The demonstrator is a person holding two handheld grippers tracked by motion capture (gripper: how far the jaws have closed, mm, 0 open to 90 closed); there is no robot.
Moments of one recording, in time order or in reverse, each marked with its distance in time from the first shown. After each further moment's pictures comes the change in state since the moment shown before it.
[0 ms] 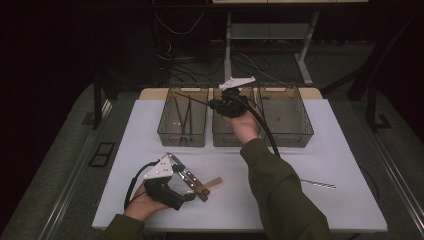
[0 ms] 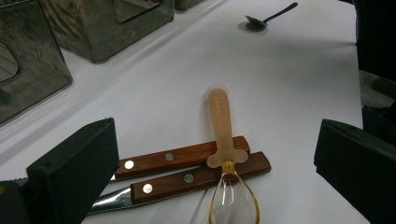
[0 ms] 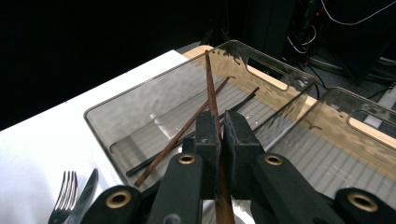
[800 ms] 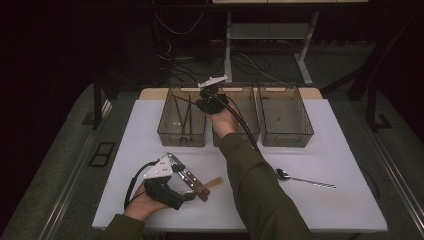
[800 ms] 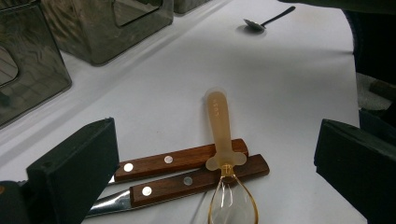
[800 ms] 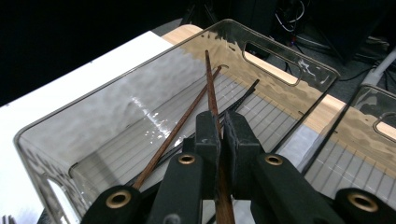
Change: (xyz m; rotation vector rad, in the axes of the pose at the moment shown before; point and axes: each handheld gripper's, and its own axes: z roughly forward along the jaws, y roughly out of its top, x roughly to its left) left arm 0.001 0.000 -0.001 -0.012 -0.005 -0.001; right arm 0.009 0.010 0.071 0.100 -0.097 -0.002
